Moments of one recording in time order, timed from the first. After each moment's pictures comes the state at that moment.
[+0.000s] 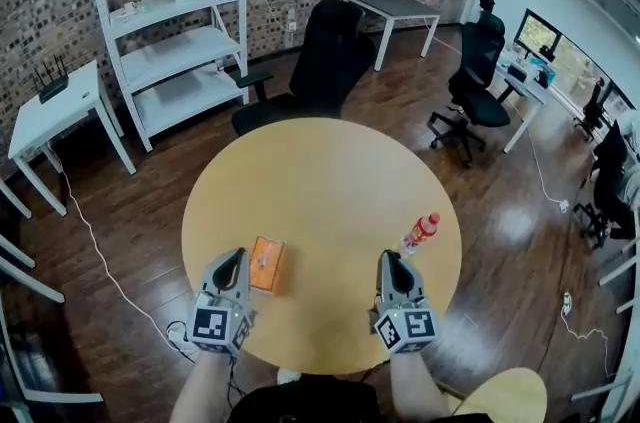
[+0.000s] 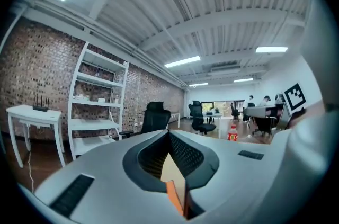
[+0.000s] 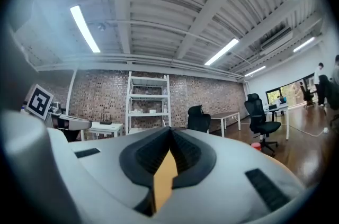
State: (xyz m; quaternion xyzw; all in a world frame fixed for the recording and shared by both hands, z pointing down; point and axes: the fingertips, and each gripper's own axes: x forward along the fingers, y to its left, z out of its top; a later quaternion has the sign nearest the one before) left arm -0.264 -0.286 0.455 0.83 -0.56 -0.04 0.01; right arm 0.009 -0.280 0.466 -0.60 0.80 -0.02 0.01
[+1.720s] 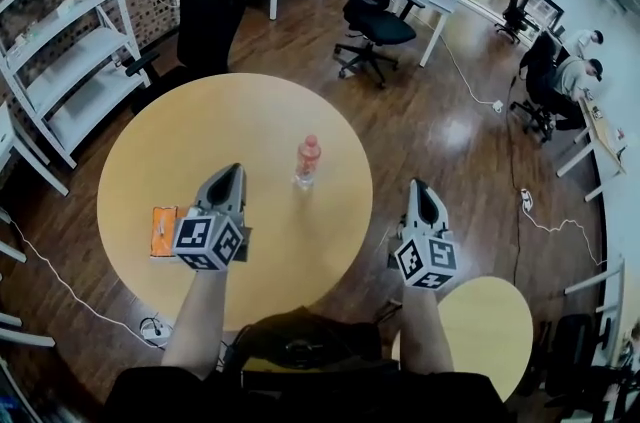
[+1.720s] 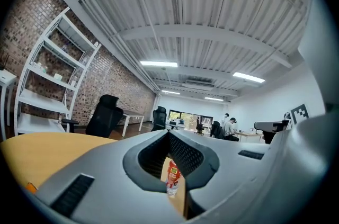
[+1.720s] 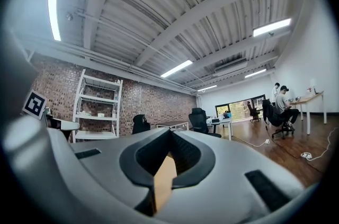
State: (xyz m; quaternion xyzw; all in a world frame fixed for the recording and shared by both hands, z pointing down) left arm -0.012 -0.324 0.418 0.90 -0.41 -0.12 0.07; right arm 0.297 -0.172 0.415 -0.78 0.63 0.00 0.04
